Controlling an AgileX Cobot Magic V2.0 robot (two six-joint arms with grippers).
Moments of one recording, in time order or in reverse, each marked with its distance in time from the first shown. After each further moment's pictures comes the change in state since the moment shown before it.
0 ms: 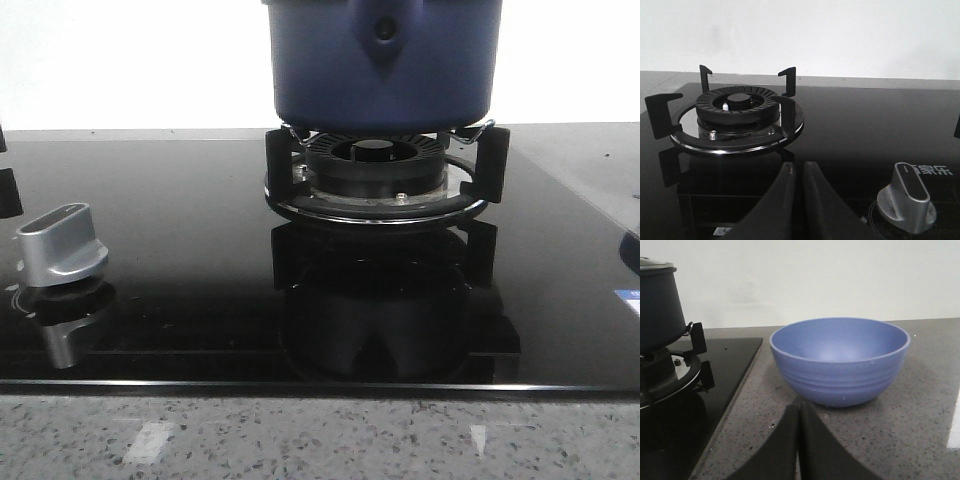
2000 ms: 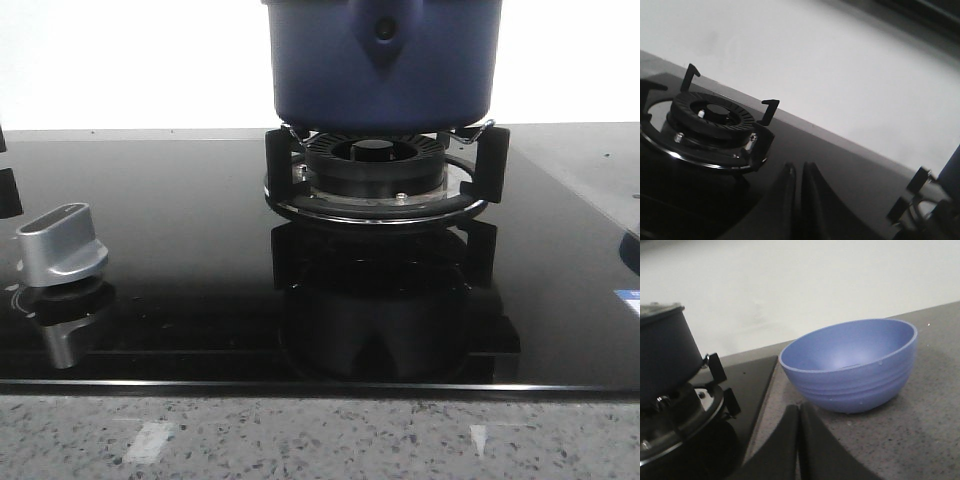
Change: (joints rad) left arm 0.000 0.000 0.000 -0.486 -0.135 0.000; right arm 0.000 0.000 0.000 0.241 -0.045 0.000
